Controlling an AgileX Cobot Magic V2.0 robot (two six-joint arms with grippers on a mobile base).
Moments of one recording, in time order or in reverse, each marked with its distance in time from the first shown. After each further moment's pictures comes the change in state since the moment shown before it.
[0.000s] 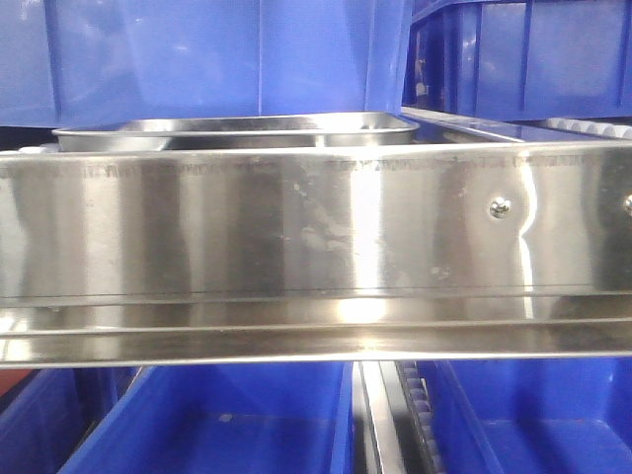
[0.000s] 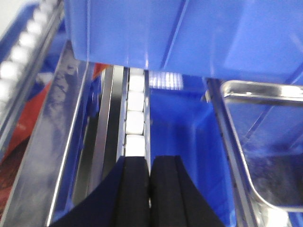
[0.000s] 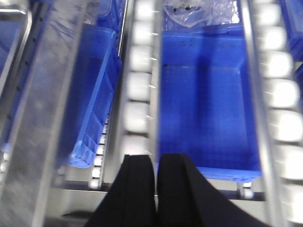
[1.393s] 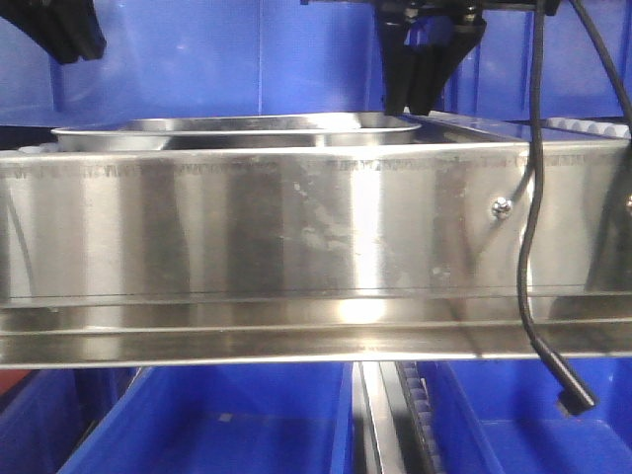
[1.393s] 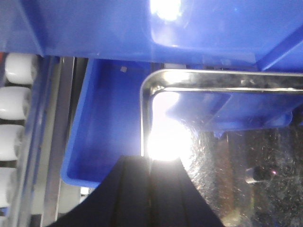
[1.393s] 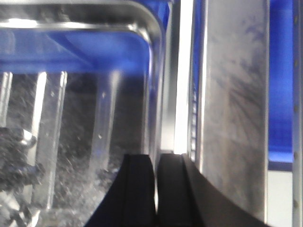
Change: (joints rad) left arm -0.352 0.535 -0.390 0.239 0.157 -0.448; right arm 0.184 0.702 -0.587 0.100 0.166 0.168
